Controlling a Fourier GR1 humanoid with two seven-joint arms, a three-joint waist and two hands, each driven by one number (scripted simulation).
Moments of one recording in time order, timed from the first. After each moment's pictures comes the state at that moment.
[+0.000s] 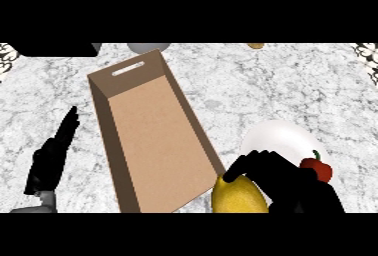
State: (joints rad) left arm 0.00 0.21 0.06 -1.55 -0.17 0.03 0.08; right arm -0.25 0.00 0.65 -2.32 1.12 0.28 0.91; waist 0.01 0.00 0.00
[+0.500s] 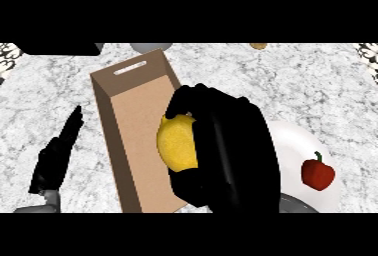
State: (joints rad) left arm 0.00 0.19 0.05 -1.55 -0.19 0.03 0.09; right arm -0.72 0.00 0.56 -1.95 0.92 0.16 1.05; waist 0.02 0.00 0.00
